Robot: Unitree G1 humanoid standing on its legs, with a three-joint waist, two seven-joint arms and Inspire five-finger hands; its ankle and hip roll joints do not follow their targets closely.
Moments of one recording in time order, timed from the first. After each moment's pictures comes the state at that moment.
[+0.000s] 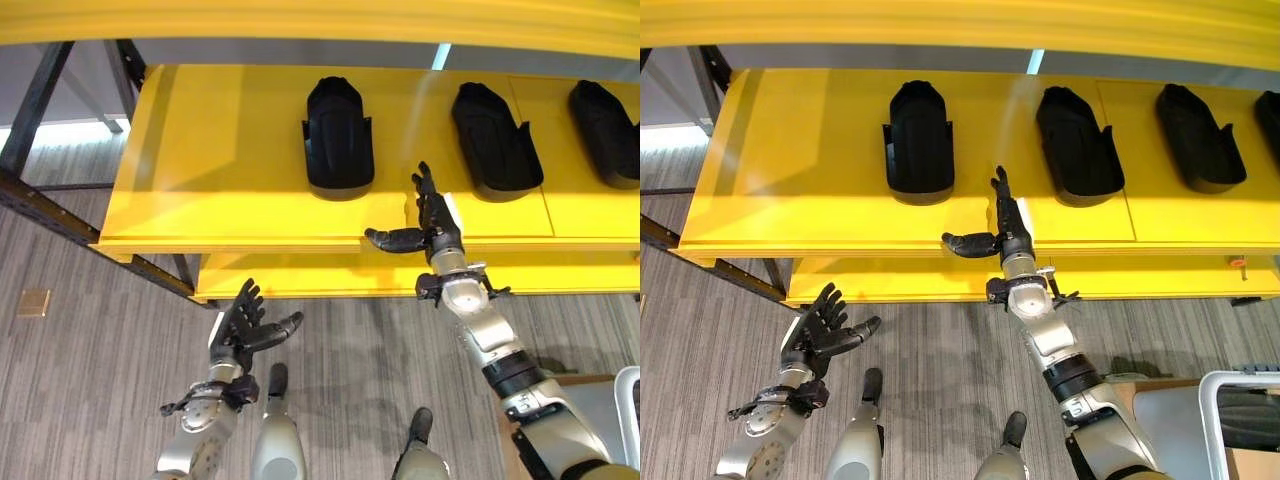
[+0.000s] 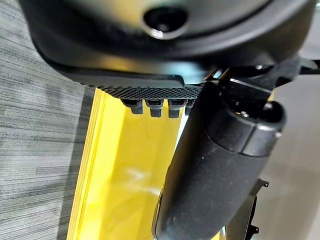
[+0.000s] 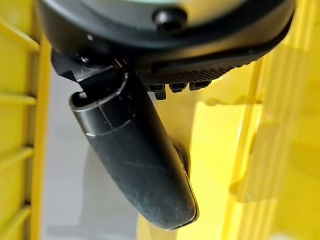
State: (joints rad) left arm 0.13 0.45 -0.22 0.08 -0.66 -0.13 0.18; right arm -0.54 -0.37 0.30 0.28 0.29 -0.06 -0.29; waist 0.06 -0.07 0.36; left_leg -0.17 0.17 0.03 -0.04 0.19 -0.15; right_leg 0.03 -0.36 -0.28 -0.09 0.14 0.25
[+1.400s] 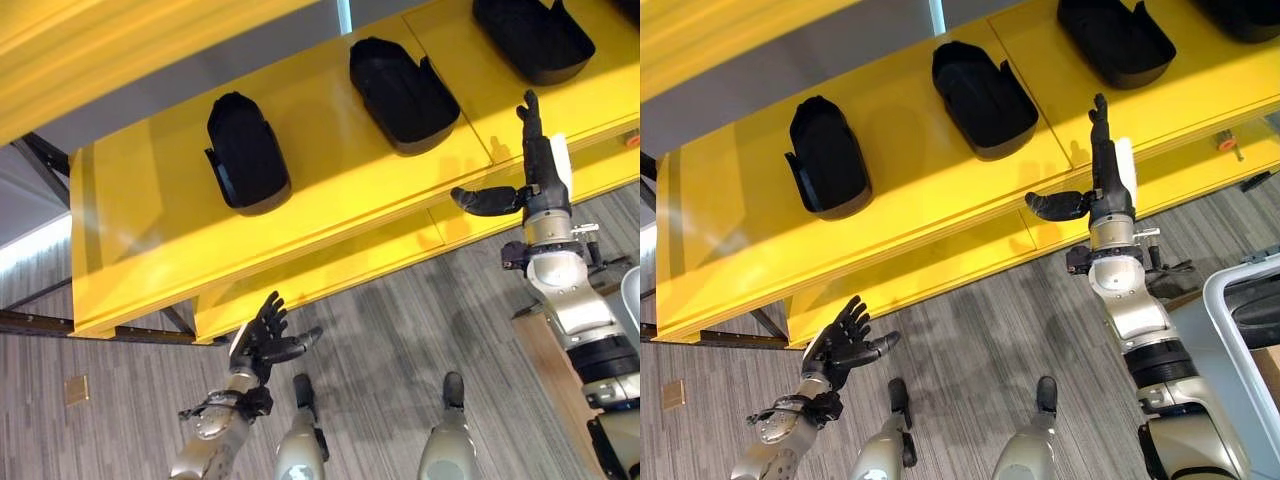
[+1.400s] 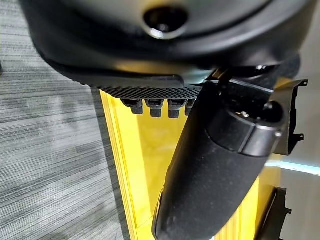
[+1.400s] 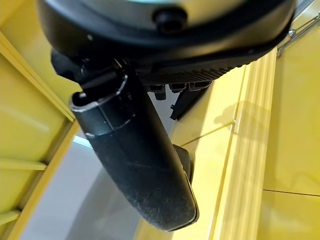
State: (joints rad) left arm 0.11 0.40 -0.27 0.12 -0.66 -0.12 0.10; right arm -0.61 -0.71 0.21 0.31 0.18 -0.10 -0.32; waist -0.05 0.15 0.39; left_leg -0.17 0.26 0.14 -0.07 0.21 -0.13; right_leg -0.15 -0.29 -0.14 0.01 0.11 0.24
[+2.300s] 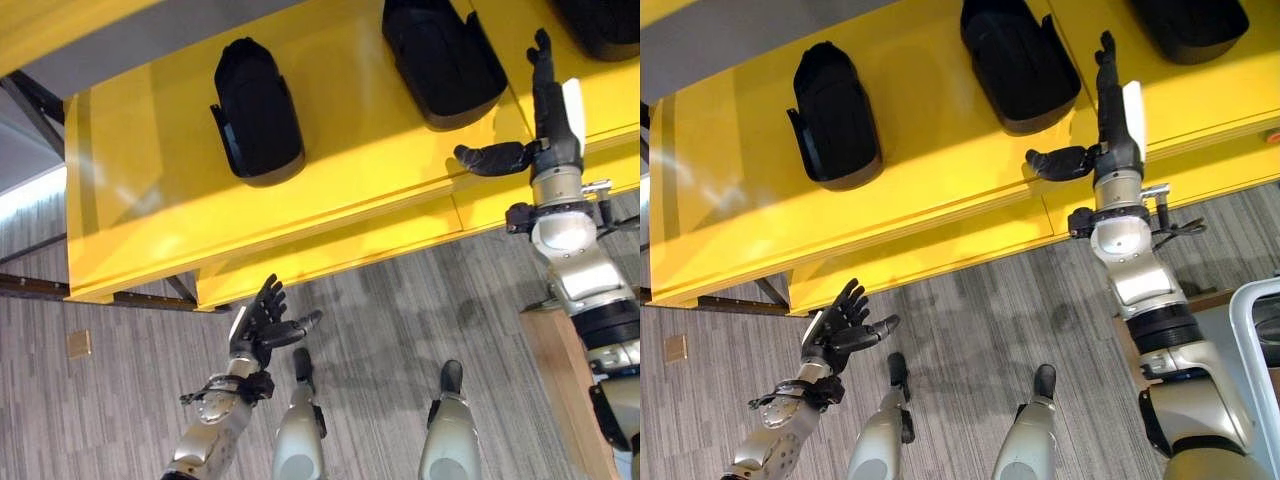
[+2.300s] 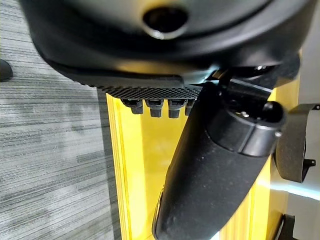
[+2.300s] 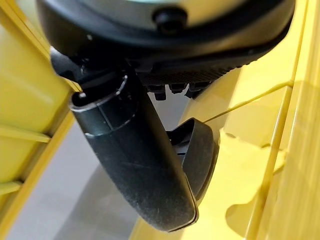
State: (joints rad) left arm 0.06 0.41 -0.27 0.12 -0.66 -0.13 0.13; right arm -0.81 -0.77 0.28 0.43 0.18 -0.10 -0.33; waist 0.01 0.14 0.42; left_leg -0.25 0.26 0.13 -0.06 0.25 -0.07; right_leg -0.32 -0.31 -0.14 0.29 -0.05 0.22
